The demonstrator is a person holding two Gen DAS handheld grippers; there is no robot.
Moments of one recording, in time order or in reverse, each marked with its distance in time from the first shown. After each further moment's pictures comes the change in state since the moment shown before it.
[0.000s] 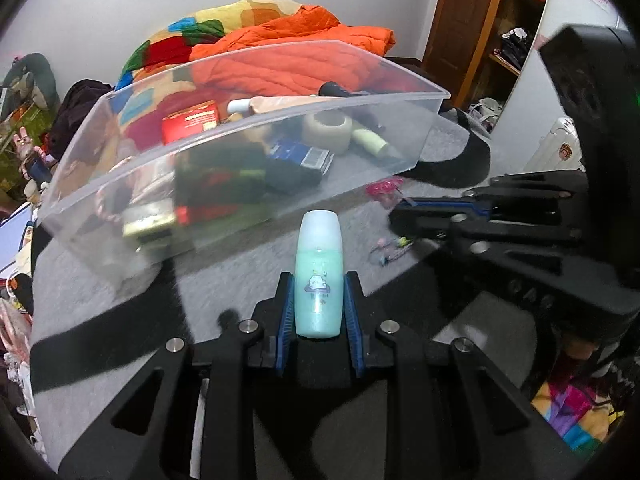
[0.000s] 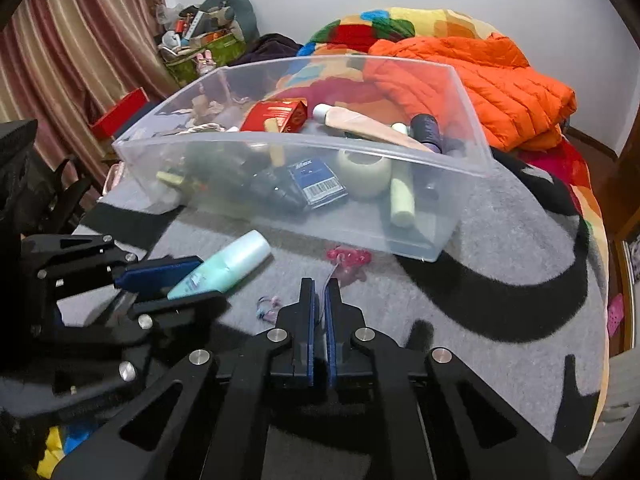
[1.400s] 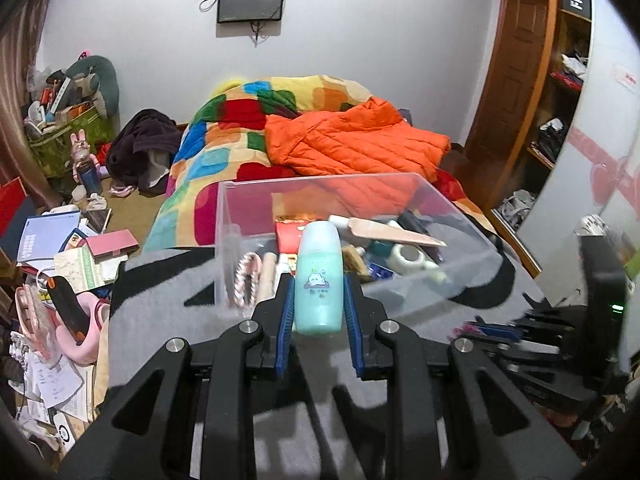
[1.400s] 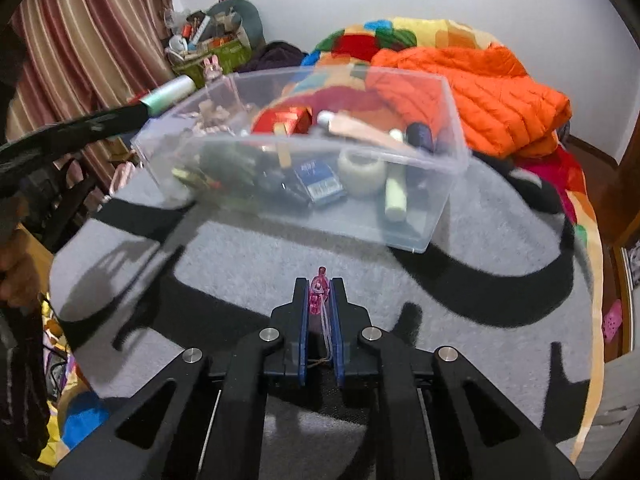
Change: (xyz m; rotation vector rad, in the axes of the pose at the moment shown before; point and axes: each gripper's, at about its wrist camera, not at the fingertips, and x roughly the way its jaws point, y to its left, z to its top) left arm -0.077 0.068 0.041 -0.175 -0.261 0.103; right arm -0.021 -0.003 -0.003 -0.012 -0.031 0.008
